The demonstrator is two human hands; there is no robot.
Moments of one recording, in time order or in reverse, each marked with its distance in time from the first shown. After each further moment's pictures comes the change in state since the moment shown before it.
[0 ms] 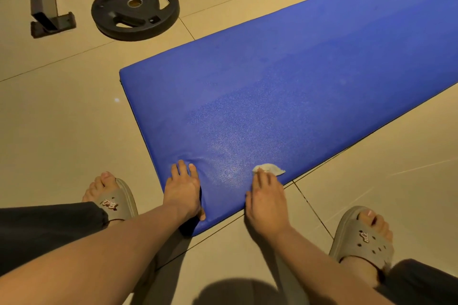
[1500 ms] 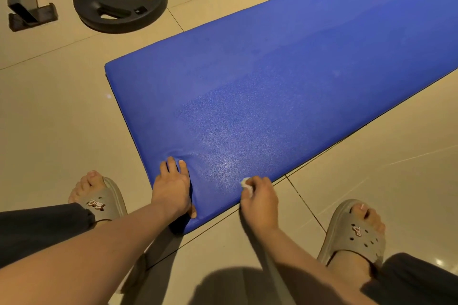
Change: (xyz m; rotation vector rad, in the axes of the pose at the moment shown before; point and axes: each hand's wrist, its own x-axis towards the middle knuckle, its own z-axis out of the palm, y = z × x) left_hand -0.005 0.002 -0.004 0.022 0.039 0.003; right_hand -0.010 -0.003 0.011 0.741 0.118 0.398
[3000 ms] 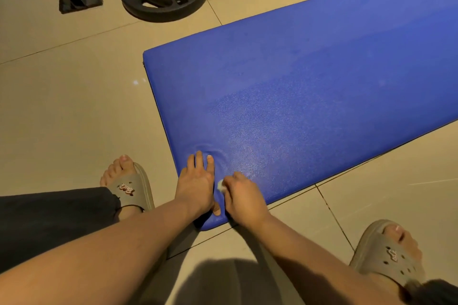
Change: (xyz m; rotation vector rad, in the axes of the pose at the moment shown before) left_hand -0.001 -0.012 0.007 -0.074 0.030 0.040; right_hand 0.007 -0.066 0.048 -0.366 -0.459 -0.458
